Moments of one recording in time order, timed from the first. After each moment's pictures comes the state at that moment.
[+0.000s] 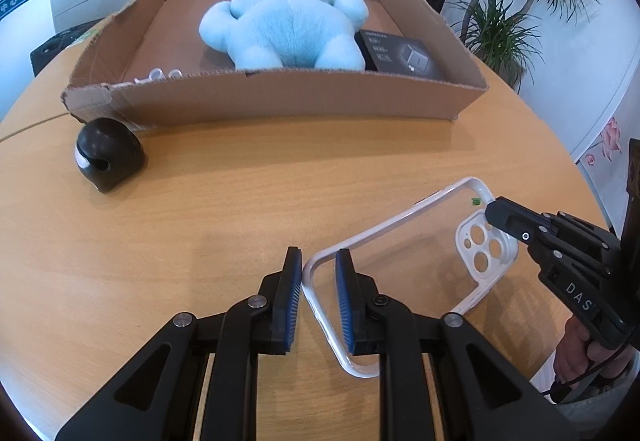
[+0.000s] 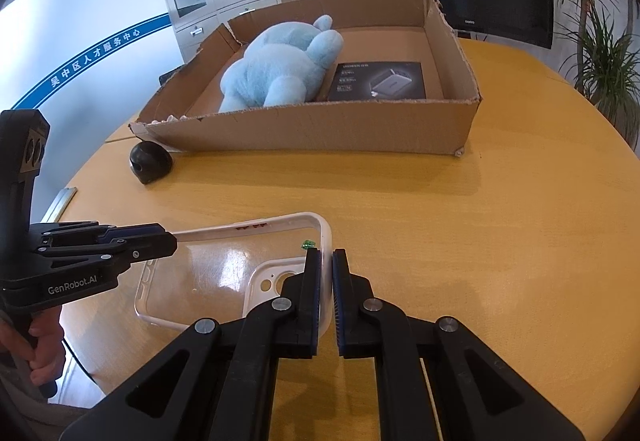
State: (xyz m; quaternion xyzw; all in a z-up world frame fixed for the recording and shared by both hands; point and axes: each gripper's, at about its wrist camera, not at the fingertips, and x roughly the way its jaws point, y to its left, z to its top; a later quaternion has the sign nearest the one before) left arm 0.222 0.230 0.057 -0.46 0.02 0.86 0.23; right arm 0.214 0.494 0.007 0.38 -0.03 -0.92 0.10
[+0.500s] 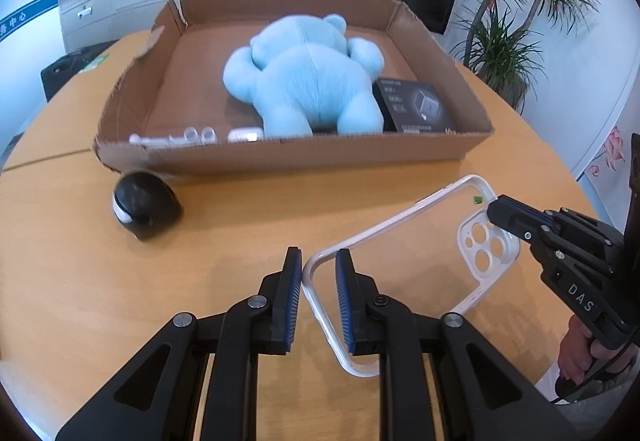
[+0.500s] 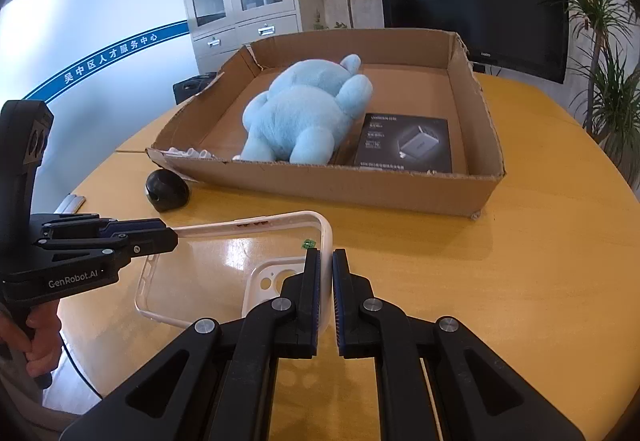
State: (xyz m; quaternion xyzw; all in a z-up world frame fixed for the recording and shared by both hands) left arm 0.202 0.220 0.090 -0.42 0.02 0.88 0.22; right arm 0.193 0.473 0.043 0.34 0.00 -0.93 0.12
